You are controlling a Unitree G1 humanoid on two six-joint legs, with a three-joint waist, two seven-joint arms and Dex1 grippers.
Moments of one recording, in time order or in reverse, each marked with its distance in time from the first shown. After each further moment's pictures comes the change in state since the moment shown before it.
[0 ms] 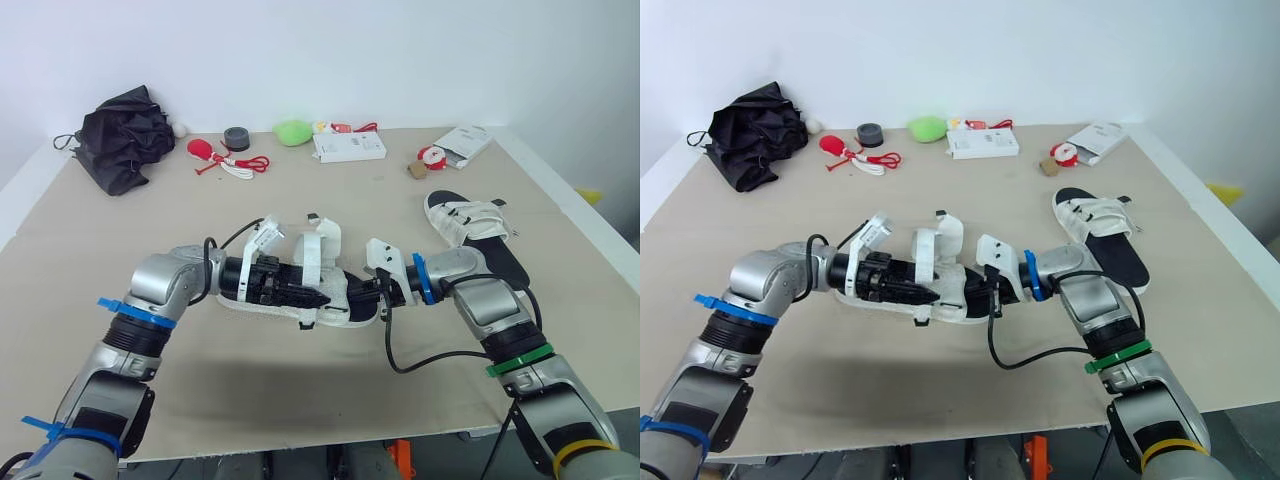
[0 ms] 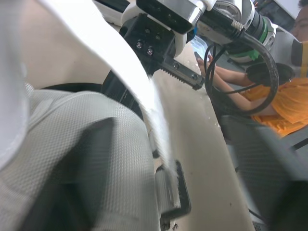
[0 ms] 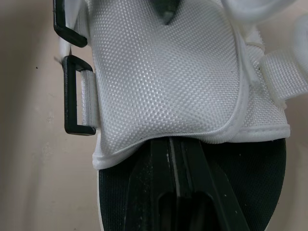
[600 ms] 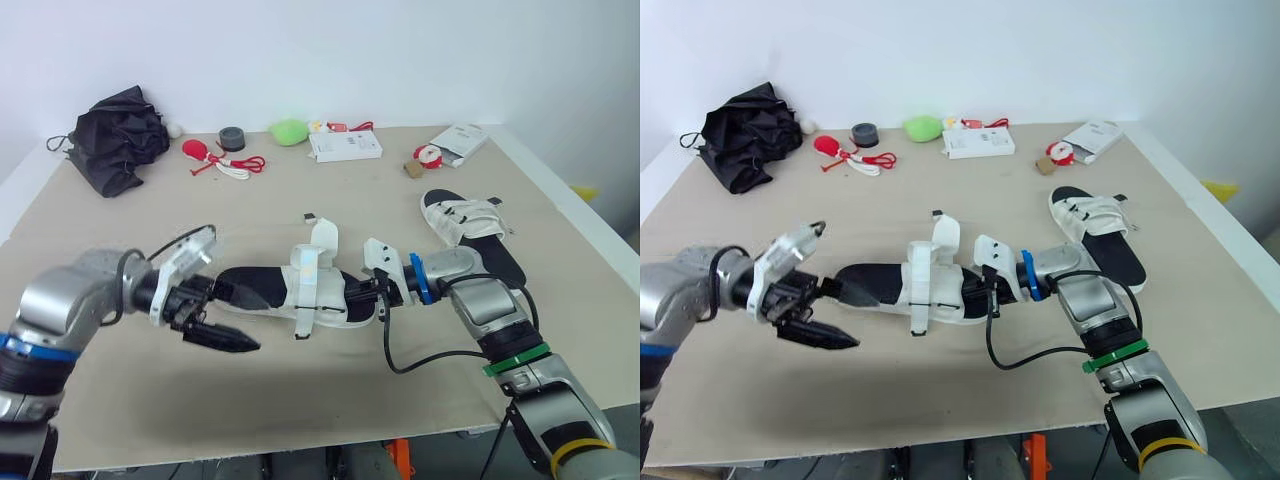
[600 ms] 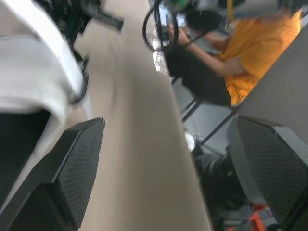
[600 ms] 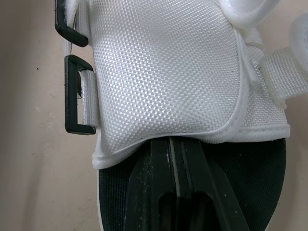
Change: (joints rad) left arm 0.293 0.355 0.107 -0.299 -0.094 -0.085 -0.219; right arm -0.005 0.011 0.003 0.010 0.000 -0.011 0.006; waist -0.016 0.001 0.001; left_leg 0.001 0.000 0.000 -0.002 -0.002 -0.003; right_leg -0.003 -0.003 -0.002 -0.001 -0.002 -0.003
